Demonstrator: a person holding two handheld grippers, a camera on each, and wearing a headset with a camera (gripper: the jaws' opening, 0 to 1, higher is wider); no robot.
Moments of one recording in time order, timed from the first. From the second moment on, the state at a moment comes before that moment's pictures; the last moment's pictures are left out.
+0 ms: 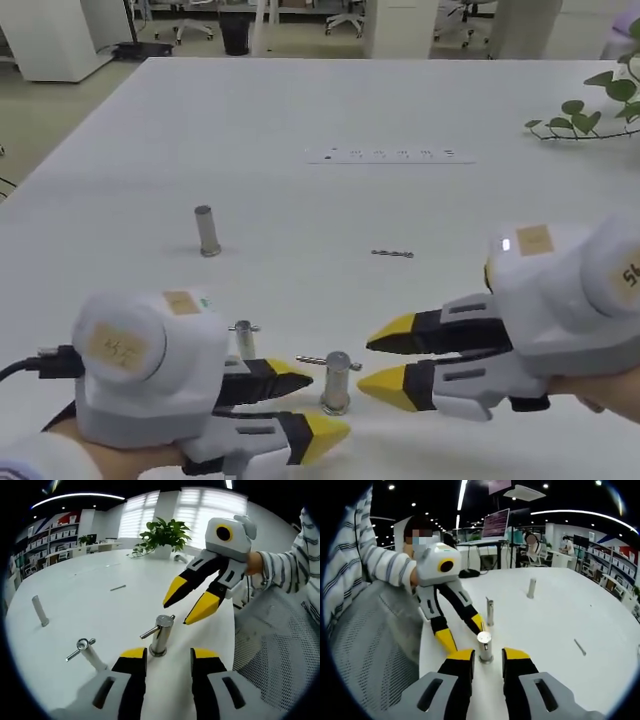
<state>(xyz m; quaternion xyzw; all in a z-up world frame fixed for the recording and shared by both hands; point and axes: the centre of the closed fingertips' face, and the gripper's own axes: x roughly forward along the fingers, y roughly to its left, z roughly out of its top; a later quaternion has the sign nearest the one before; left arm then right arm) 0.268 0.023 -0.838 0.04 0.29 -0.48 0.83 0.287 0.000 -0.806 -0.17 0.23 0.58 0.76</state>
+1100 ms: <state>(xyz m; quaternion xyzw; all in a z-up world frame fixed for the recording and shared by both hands) 0.239 0.081 -0.801 -0.02 0.28 -0.45 0.85 0.284 0.017 -0.816 -0.17 0.24 0.59 0.75</state>
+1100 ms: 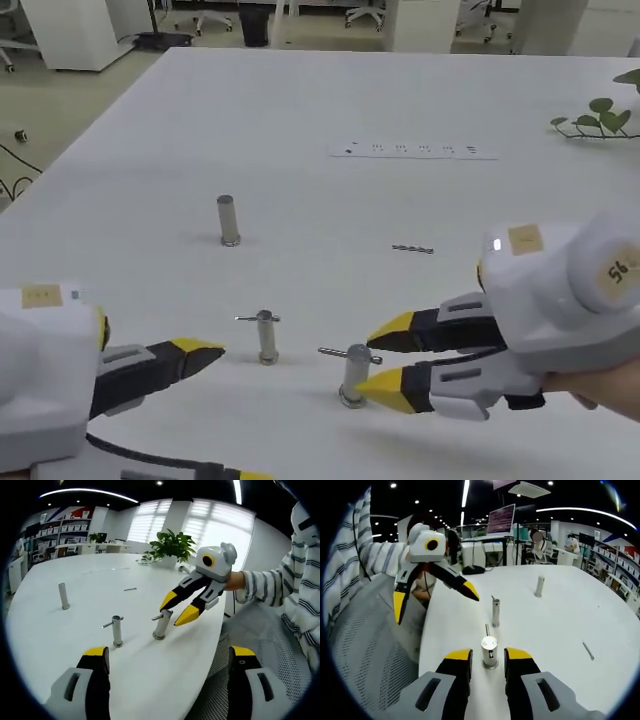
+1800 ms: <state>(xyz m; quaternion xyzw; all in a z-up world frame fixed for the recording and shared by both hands) 0.246 0.108 -0.791 -0.03 0.25 -0.41 0.88 0.287 0.028 -0.824 -0.19 0.25 0.60 0.73</state>
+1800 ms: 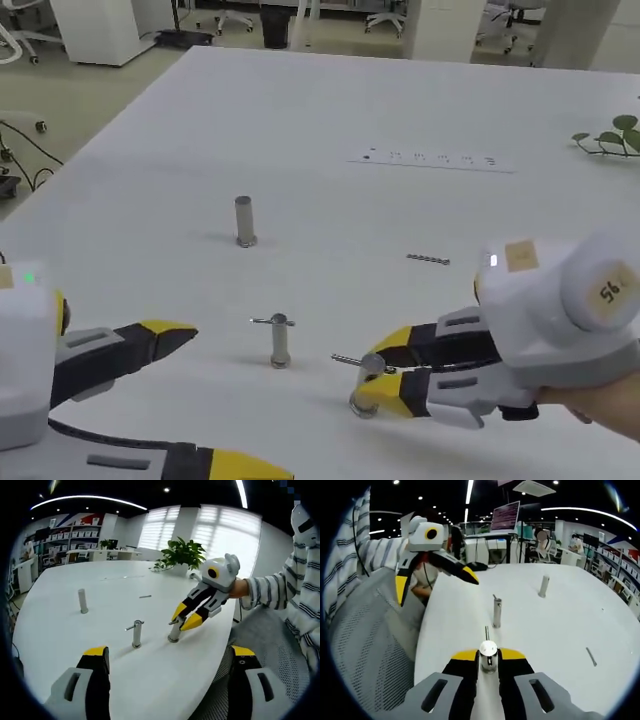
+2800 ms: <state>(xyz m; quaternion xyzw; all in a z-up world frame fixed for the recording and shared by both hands) 0.244 0.135 -0.791 -0.03 0.25 -0.36 0.90 0.321 0.028 -0.818 -0.21 0.21 0.66 0.69</state>
